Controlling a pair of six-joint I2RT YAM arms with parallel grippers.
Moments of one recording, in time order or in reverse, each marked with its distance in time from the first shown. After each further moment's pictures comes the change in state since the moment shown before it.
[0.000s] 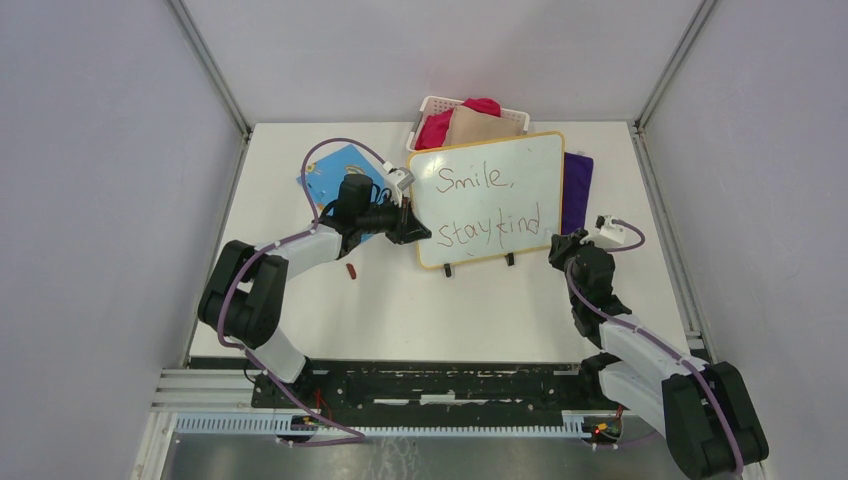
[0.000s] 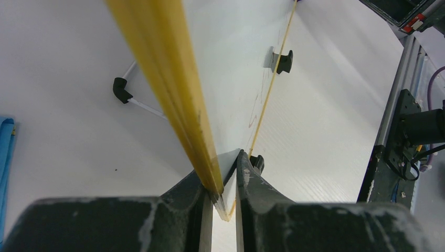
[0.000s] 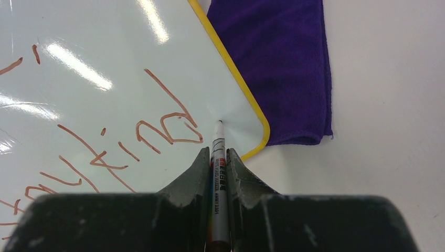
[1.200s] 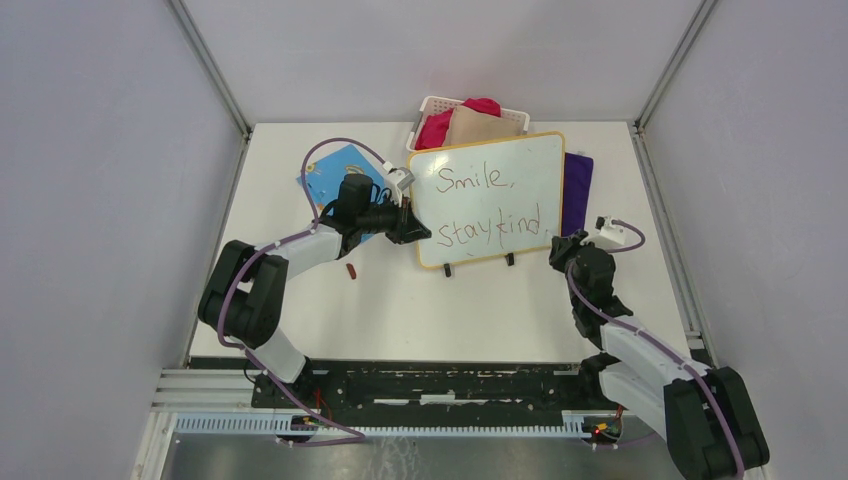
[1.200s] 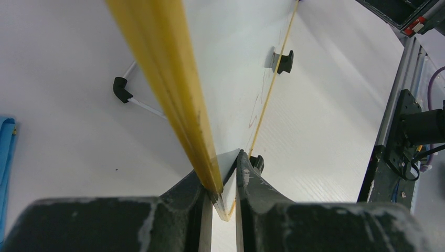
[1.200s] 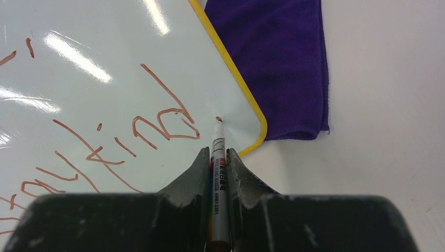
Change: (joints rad) left arm 0.000 0.000 0.002 -0.002 -0.001 0.000; right arm 0.000 -0.017 0.000 -0.033 -0.001 -0.004
